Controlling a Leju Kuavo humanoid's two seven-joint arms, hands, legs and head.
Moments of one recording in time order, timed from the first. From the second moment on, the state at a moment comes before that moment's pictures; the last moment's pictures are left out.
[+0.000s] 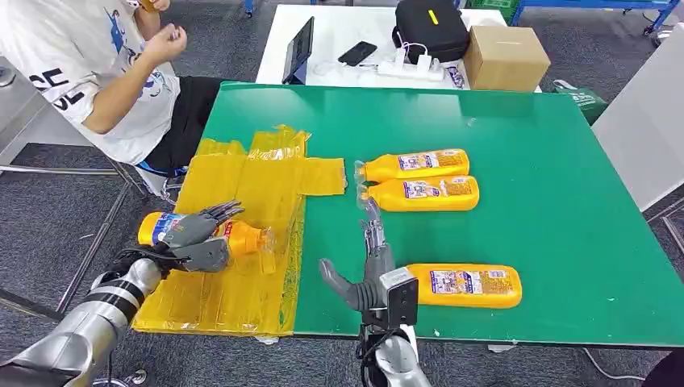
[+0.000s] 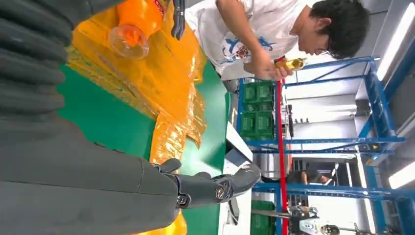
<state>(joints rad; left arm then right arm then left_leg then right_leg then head) -0.63 0.17 -0.30 -0.58 -0.86 -0.08 -0.57 -0.05 0.28 0.39 -1.29 0.05 -0.25 -0.69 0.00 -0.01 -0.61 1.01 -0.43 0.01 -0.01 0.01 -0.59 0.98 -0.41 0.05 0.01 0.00</state>
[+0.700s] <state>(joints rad) -0.46 -0.02 -0.10 -0.93 -0.58 0.63 -0.61 -0.07 0.29 0.39 -1.23 0.07 -0.29 -0.62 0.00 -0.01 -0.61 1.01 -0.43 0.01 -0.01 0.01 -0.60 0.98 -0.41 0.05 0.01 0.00</state>
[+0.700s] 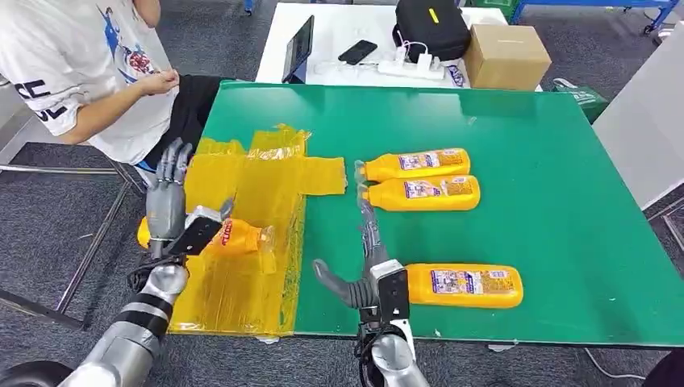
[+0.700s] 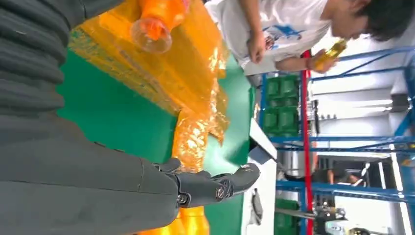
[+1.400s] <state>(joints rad) -0.43 -0.18 0.09 -1.12 -0.29 0.60 -0.70 -0.09 0.27 0.43 -1.16 0.21 -0.32 -0.57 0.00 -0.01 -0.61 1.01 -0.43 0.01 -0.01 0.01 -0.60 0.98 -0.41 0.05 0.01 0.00</state>
